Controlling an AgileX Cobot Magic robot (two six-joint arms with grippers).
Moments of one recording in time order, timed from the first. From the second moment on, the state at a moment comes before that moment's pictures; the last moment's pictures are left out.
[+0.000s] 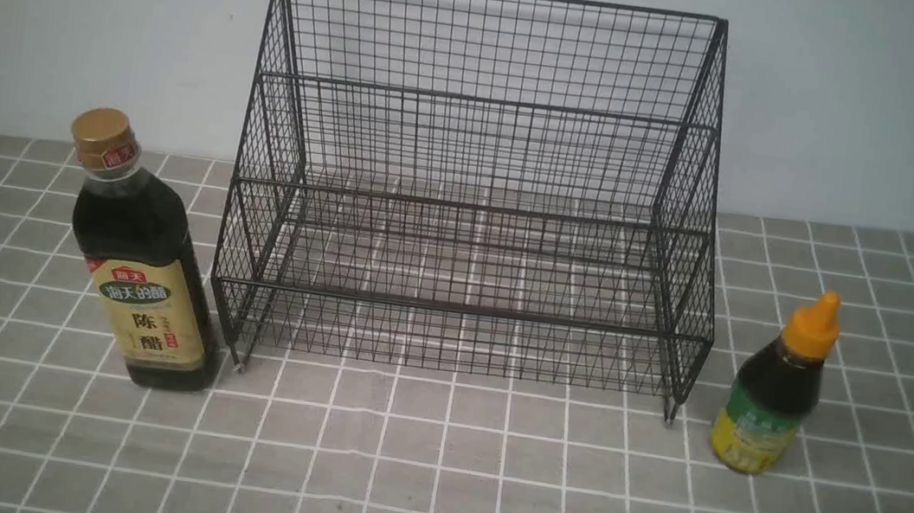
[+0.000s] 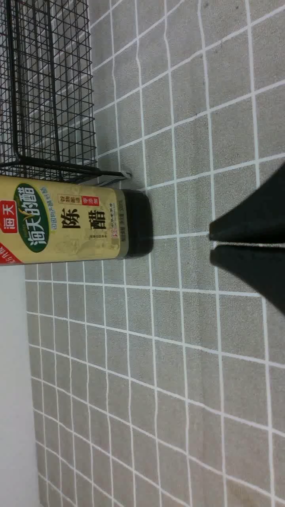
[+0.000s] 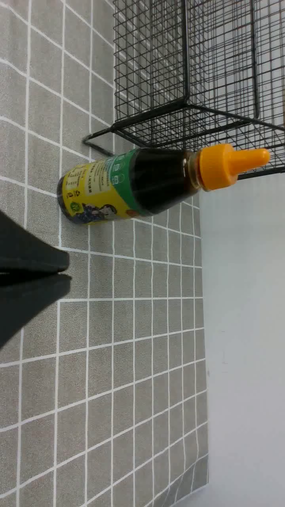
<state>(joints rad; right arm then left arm) 0.03 -0.01 0.02 -0.01 0.37 0.09 -0.06 -0.01 0.02 -0.02 0.38 0.03</state>
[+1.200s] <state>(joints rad) 0.03 -0.01 0.03 0.46 -0.05 0.21 -0.06 -0.01 0.02 -0.02 0.38 0.03</state>
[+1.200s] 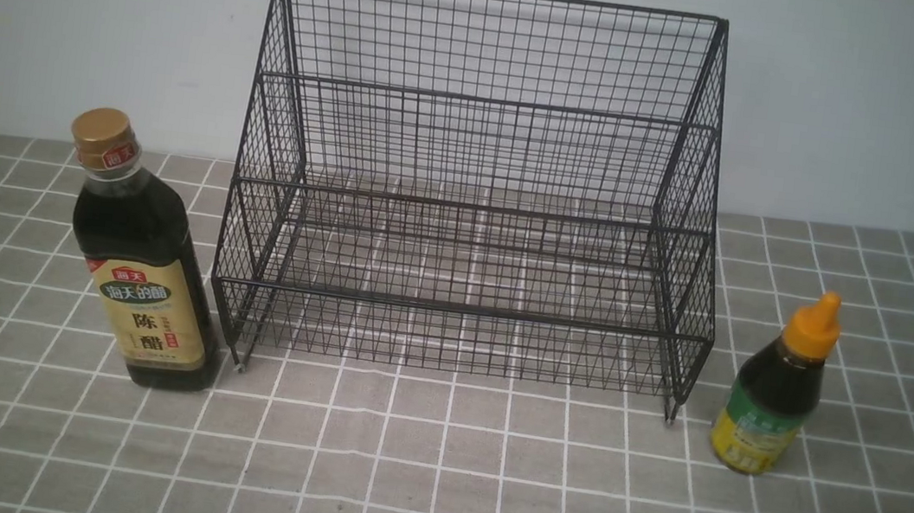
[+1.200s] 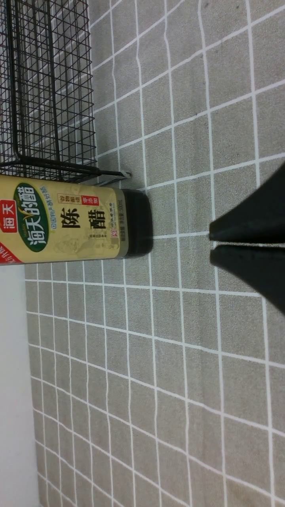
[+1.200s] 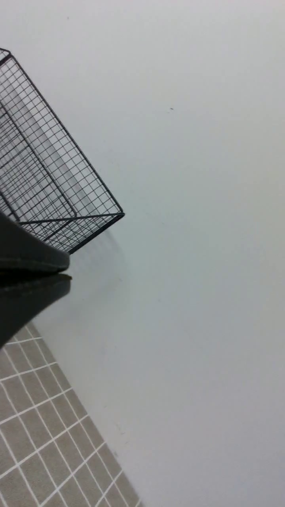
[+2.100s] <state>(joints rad) 0.08 1.28 -1.21 0.18 1.15 -0.10 -0.06 -0.01 0.02 -0.02 0.38 0.03</state>
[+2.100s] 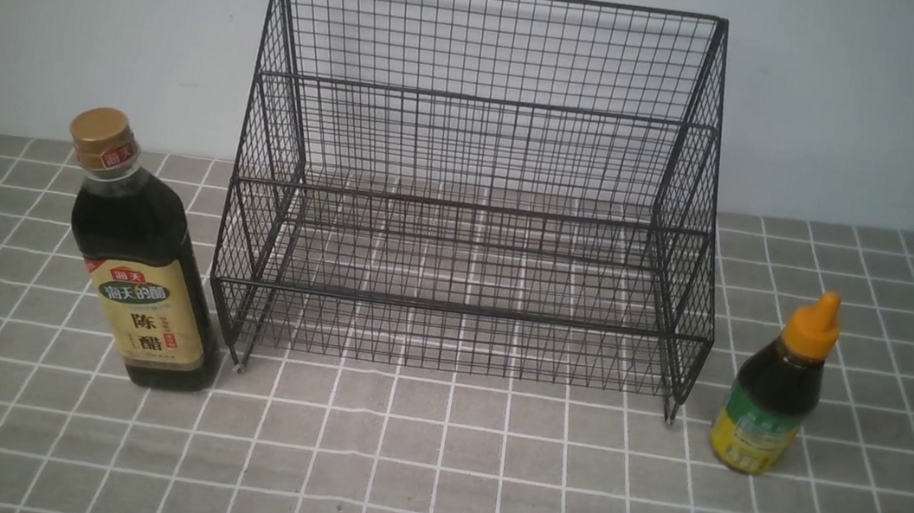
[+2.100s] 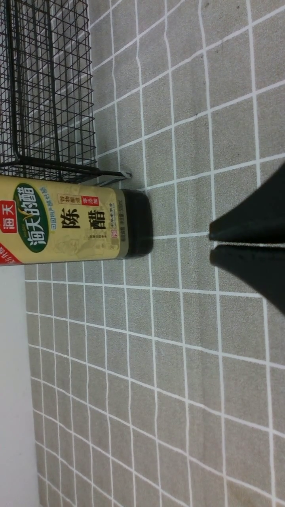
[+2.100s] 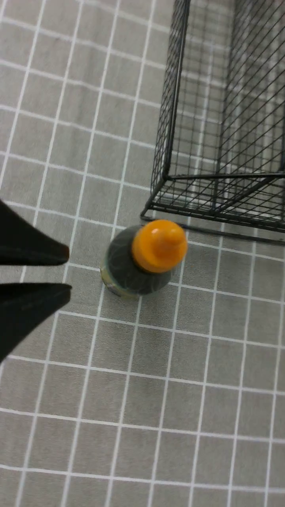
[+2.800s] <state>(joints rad) 0.20 1.71 -1.33 0.05 1.05 0.06 -0.06 -0.01 0.02 -0.02 0.38 0.03</state>
